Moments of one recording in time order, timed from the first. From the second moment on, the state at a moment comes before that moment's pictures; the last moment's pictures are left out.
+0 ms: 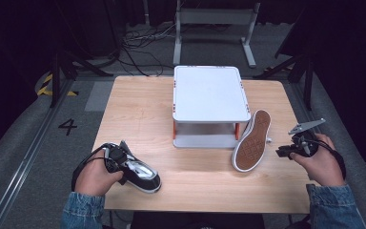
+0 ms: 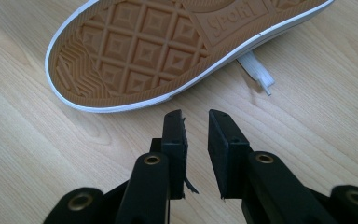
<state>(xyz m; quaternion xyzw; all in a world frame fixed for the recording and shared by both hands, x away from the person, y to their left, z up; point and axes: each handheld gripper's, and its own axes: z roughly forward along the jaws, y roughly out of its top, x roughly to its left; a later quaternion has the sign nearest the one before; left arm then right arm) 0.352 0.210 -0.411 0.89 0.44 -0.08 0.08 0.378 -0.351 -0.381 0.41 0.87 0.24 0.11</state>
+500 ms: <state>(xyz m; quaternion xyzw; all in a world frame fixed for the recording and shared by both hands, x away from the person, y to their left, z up) 0.341 0.215 -0.383 0.88 0.46 -0.03 0.11 0.371 -0.363 -0.379 0.42 0.87 0.25 0.12</state>
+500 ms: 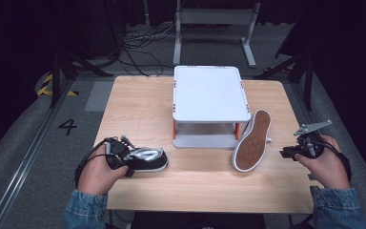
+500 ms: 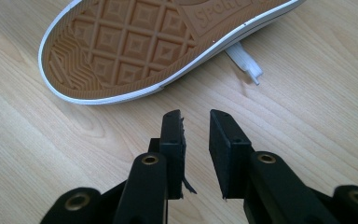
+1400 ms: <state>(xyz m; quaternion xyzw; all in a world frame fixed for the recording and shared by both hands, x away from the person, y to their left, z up) 0.422 0.242 -0.425 0.85 0.53 0.05 0.04 0.363 -0.365 -0.384 0.43 0.86 0.24 0.12</state>
